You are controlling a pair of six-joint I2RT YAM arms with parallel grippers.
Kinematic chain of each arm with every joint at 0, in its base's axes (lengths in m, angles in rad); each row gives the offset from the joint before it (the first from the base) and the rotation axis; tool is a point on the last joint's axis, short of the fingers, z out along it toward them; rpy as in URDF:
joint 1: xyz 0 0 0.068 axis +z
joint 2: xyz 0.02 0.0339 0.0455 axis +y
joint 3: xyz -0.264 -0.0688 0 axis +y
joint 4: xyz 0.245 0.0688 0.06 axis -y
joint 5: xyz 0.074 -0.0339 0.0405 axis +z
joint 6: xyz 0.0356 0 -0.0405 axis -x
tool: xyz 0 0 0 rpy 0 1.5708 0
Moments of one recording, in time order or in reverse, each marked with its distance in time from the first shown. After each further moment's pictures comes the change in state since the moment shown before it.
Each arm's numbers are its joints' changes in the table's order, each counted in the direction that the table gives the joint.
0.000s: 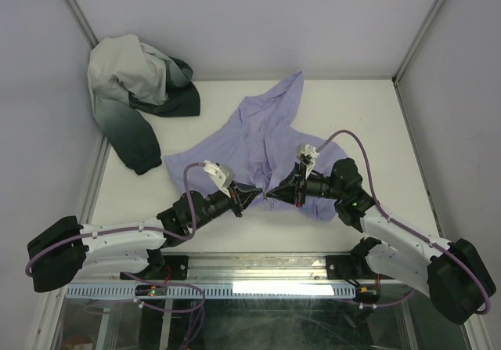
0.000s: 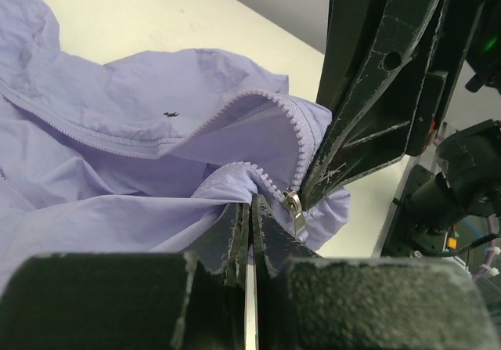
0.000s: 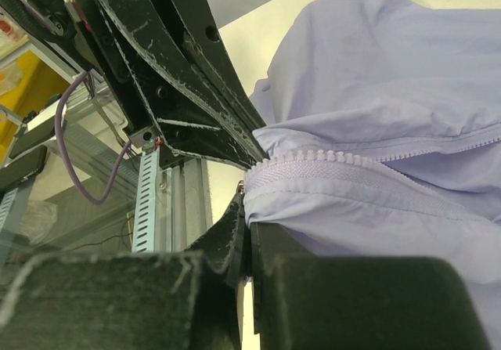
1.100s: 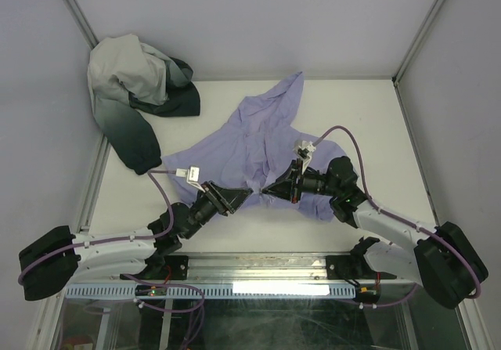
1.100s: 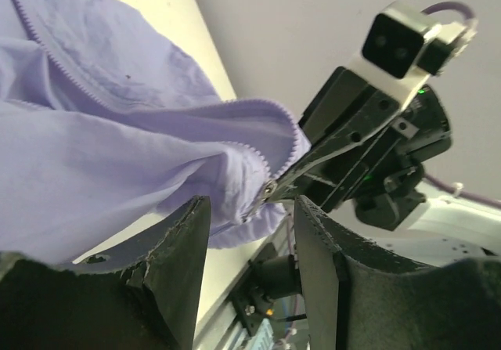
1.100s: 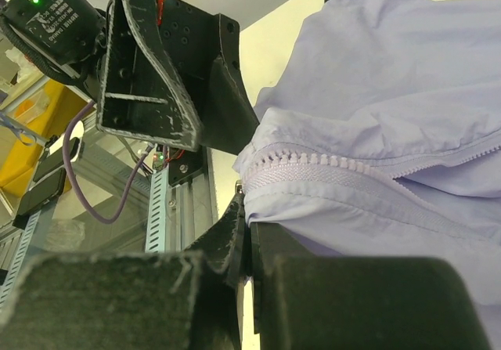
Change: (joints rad) left arm 0.000 -0.130 0.166 0.055 0.198 0.712; right arm -0.002 0.130 0.000 0.158 -0.002 -0.120
